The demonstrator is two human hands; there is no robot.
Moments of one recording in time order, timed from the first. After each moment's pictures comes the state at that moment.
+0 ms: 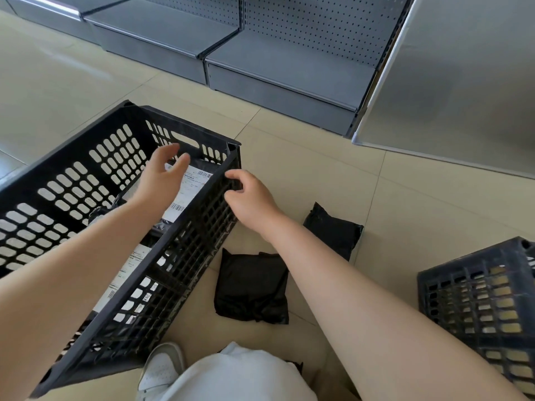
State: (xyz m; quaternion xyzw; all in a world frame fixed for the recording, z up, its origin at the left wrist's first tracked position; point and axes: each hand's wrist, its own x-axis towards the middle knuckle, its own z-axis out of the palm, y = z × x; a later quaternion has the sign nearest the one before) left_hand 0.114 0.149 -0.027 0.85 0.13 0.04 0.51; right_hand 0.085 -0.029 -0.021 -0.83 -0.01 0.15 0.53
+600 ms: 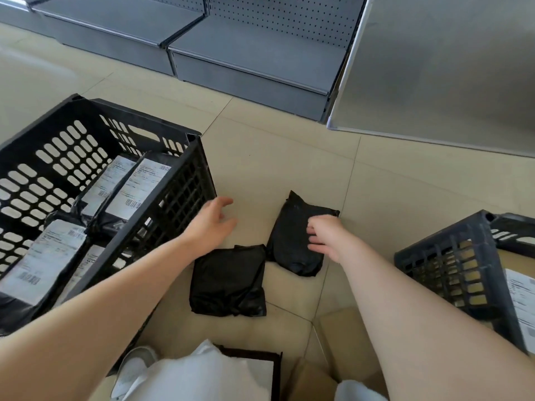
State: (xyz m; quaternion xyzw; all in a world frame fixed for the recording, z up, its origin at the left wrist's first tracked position) left_hand 0.075 0.036 -0.109 0.91 -0.01 -0.17 0.38; right_hand 0.051 -0.216 -0.114 -0.70 0.38 0.21 0.57
